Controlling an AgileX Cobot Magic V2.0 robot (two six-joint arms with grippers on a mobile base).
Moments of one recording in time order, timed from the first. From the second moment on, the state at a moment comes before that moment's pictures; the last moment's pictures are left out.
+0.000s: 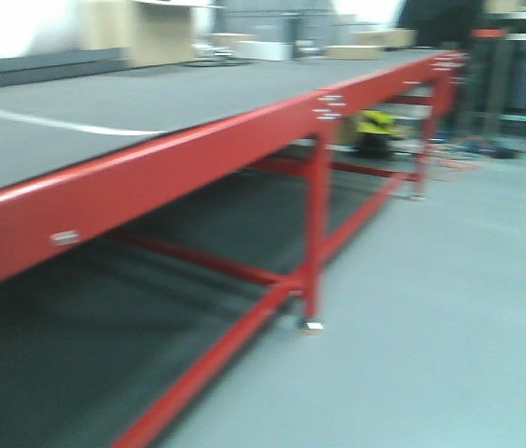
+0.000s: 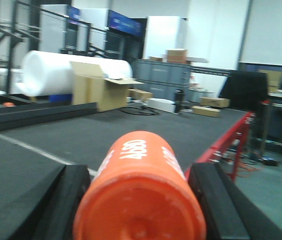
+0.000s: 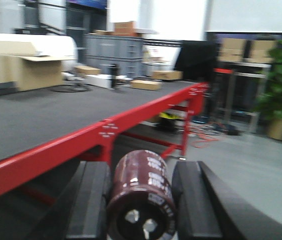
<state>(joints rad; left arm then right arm) 0.08 0.26 -0.55 0.01 0.19 -0.08 0.02 0.33 -0.65 0.06 0.31 -0.04</state>
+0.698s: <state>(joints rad) 0.08 0.26 -0.55 0.01 0.19 -0.08 0.02 0.33 -0.65 0.06 0.31 -0.04</state>
